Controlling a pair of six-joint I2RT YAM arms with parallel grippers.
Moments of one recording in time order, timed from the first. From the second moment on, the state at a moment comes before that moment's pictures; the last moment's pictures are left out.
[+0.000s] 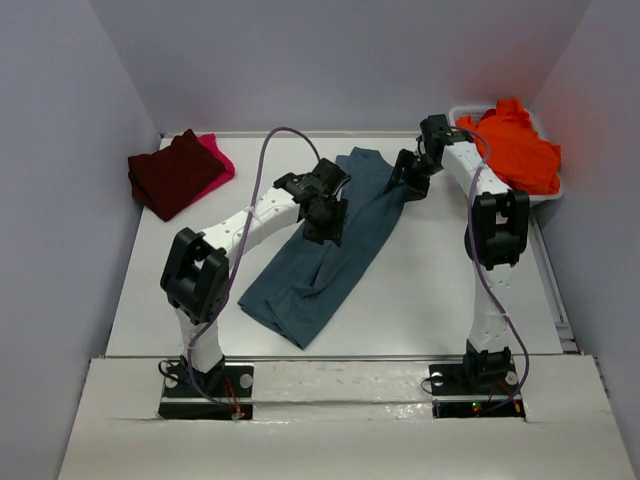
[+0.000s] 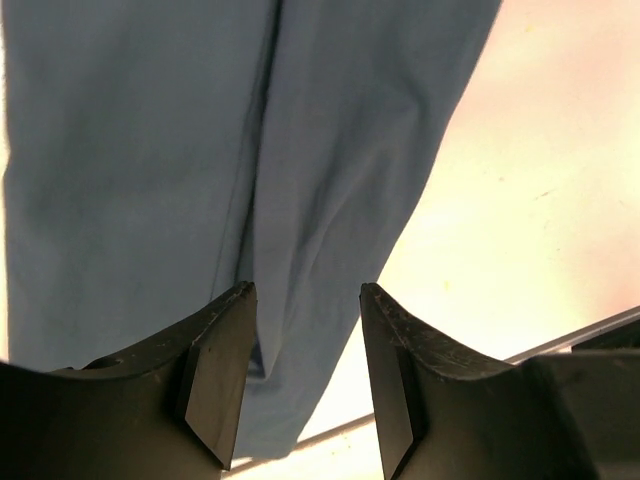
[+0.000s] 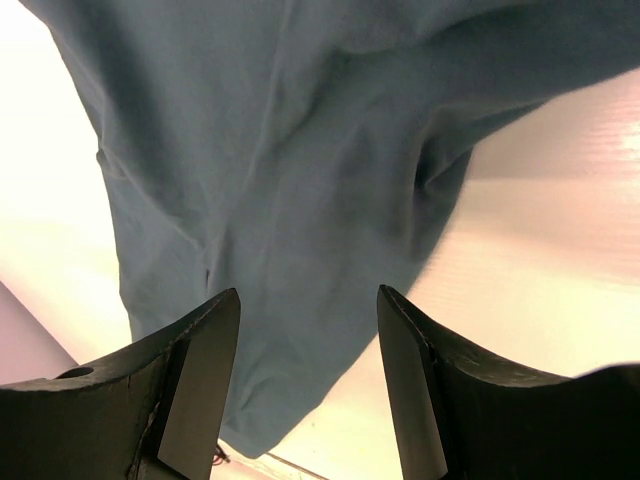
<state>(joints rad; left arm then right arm) -0.69 1.80 1.54 -0.84 0.05 -0.50 0.14 2.23 2.01 -0.96 -0.36 0.51</state>
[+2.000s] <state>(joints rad) -0.58 2.04 1.48 -0.89 0.17 -0.39 0.11 2.50 2.25 -0.91 -0.43 0.52</state>
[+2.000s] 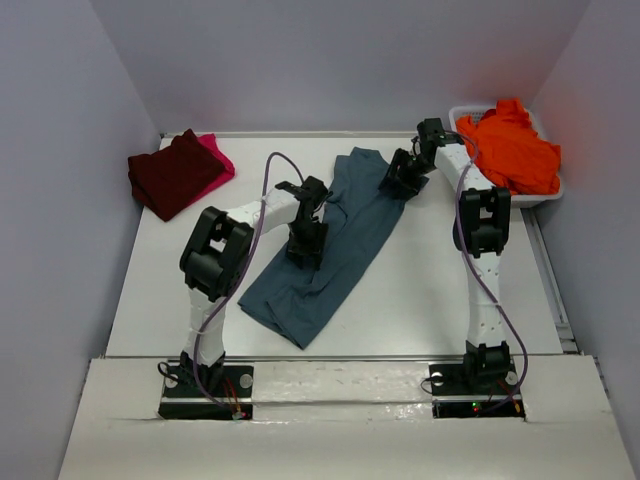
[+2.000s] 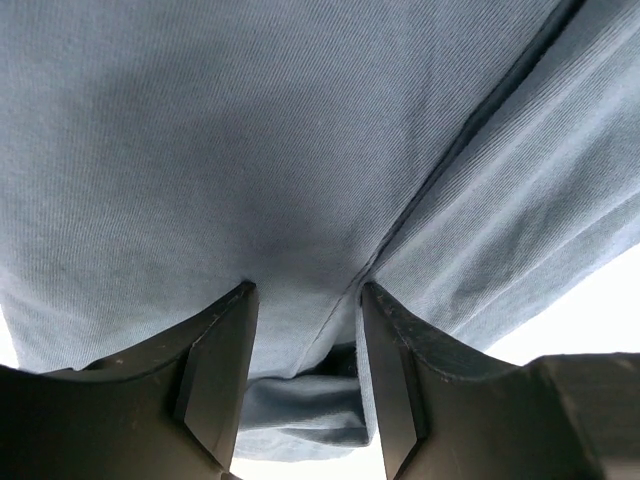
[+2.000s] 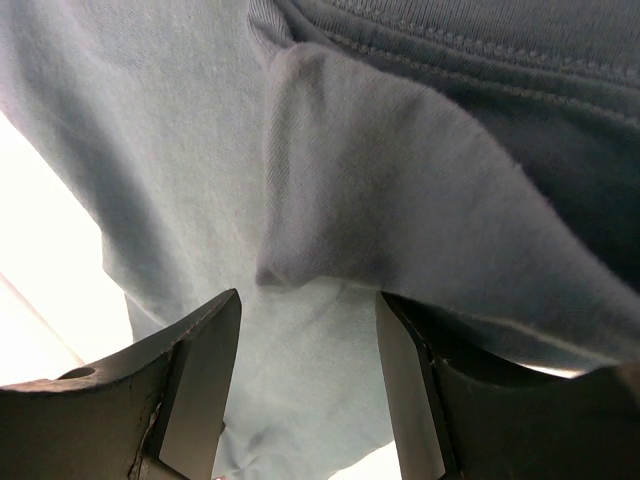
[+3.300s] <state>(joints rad) -0.61 1.73 1.02 -0.88 0.23 -0.44 0.03 2.76 2.59 -0.85 -0.80 0.66</state>
